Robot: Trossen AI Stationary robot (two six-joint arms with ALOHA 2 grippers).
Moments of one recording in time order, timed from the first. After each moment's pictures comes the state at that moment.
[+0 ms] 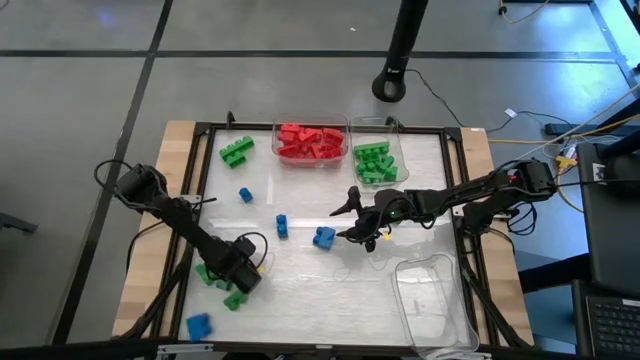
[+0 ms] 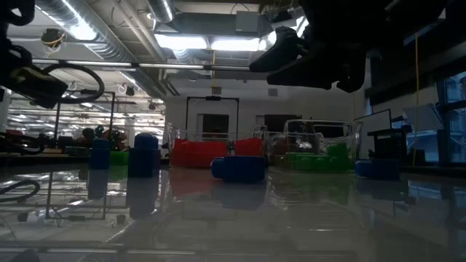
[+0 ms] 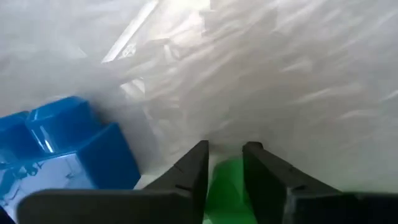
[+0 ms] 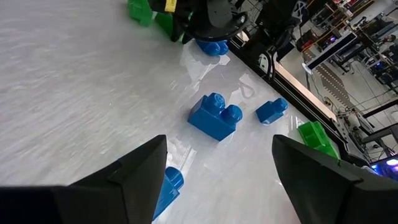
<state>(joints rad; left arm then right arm) -0.65 1.66 0.87 -0.88 0.01 -1.48 0.09 1.48 0.71 0.39 -0.05 -0.65</state>
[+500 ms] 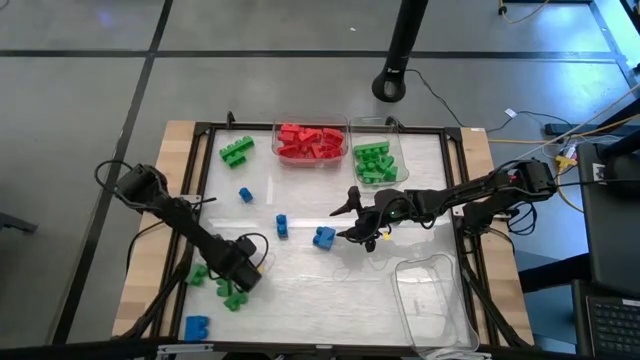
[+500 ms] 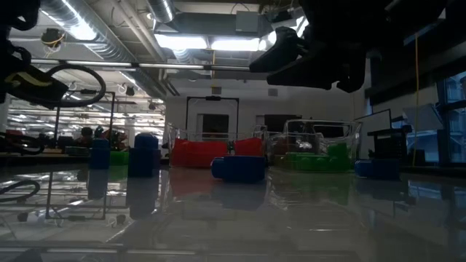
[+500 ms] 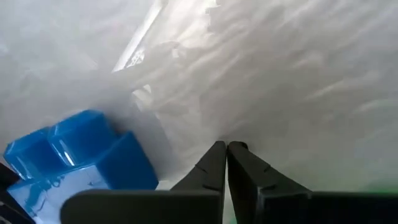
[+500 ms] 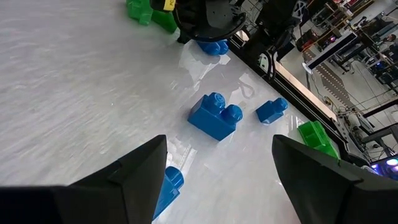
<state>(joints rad) -0.62 1.66 0.87 -0.91 -0.01 -1.37 0.09 1.48 0.71 0.39 -0.05 -0.65</state>
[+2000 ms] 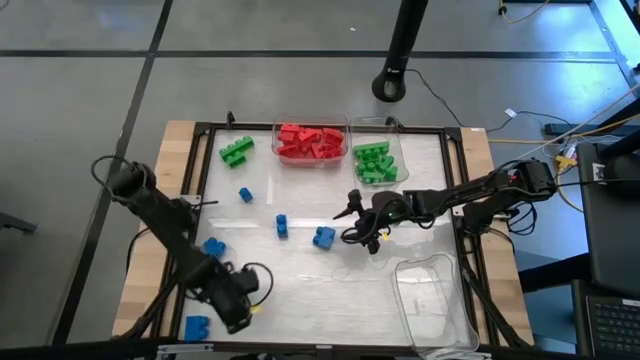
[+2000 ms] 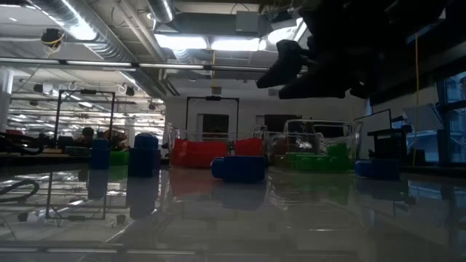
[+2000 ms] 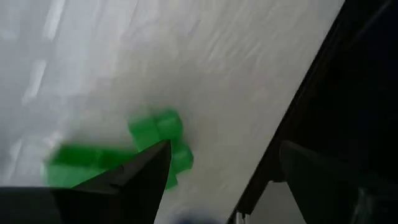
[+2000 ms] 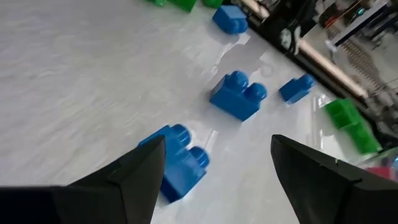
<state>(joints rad) -0.80 1.59 1.13 -0.78 -0.02 -1.28 0.10 1.48 0.71 0.29 -0.08 -0.58</state>
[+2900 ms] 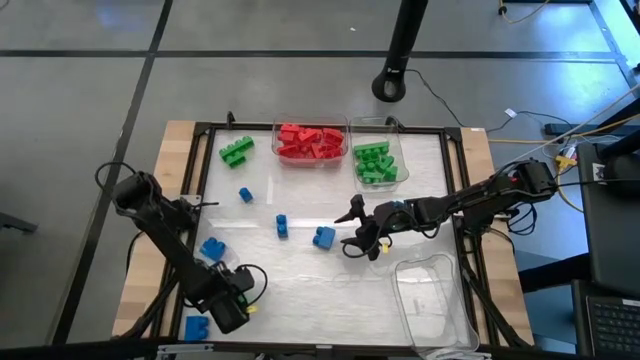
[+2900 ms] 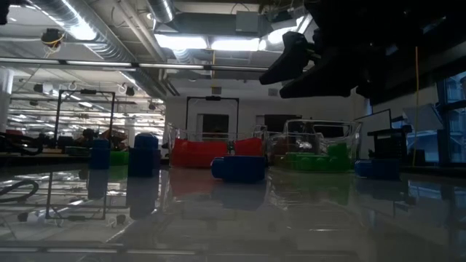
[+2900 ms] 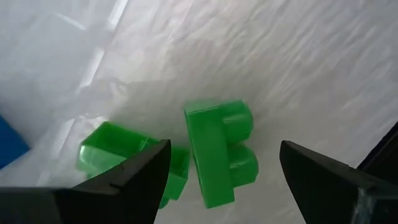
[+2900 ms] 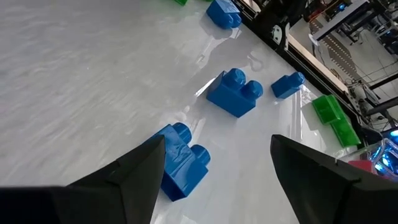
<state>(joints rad) -0.87 1.69 1.10 -0.85 -0.10 -1.44 0.19 1.48 0.71 0.29 0.10 -0.57</state>
